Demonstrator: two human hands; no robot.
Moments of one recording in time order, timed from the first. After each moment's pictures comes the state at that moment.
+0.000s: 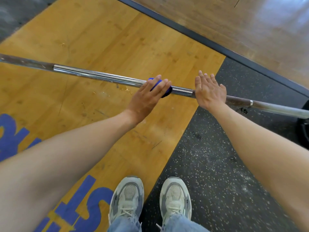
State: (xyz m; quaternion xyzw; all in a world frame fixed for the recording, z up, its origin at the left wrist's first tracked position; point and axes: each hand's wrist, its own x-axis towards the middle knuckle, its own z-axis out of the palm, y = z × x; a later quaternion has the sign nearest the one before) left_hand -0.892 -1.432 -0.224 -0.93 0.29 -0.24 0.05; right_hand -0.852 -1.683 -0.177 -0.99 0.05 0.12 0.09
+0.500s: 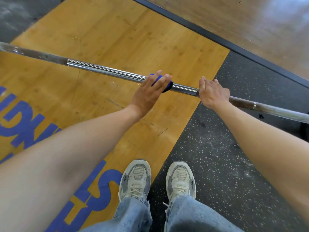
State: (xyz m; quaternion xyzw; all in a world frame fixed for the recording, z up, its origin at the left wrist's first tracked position) left_hand -0.936 -1.413 -0.222 -0.94 0.27 -0.22 0.05; right_hand -0.904 -1.674 -0.168 -0.98 0.05 0.17 0.08
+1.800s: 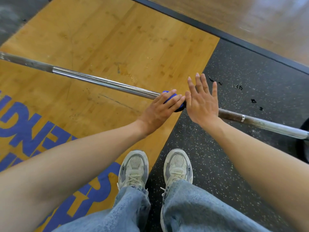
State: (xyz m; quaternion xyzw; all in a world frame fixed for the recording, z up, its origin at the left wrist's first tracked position) left_hand -1.022 -1.477 -0.222 -0.91 0.36 -0.20 -0.05; right_hand -1.001 -1.672 -0.191 -1.00 -0.05 0.00 0.01
